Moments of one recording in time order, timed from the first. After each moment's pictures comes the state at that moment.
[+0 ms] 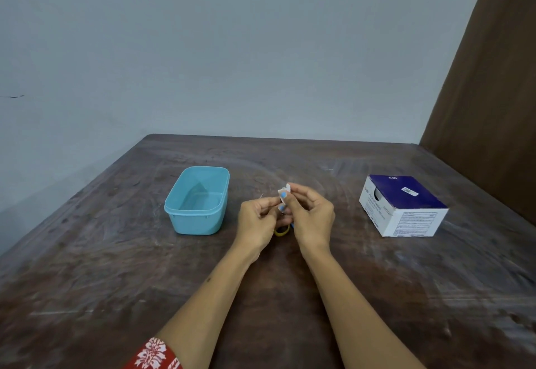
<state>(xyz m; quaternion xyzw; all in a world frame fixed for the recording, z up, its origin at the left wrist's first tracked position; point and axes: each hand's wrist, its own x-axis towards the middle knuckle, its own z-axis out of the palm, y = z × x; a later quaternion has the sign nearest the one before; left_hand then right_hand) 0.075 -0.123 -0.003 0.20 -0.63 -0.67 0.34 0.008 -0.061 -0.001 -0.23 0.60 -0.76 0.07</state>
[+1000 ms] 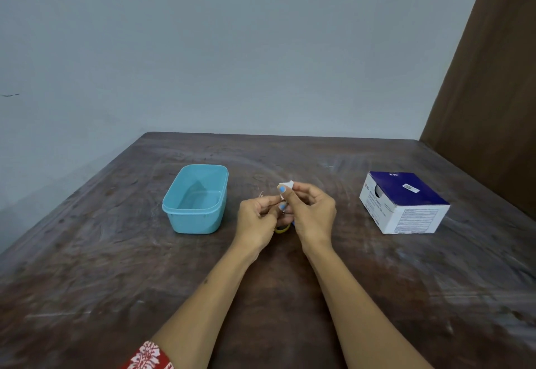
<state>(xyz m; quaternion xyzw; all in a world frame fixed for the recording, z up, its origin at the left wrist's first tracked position) 0.076 -0.125 -0.006 0.20 -0.64 -0.66 0.34 0.009 -0.059 0.006 -0.21 0.59 -0.78 0.10</state>
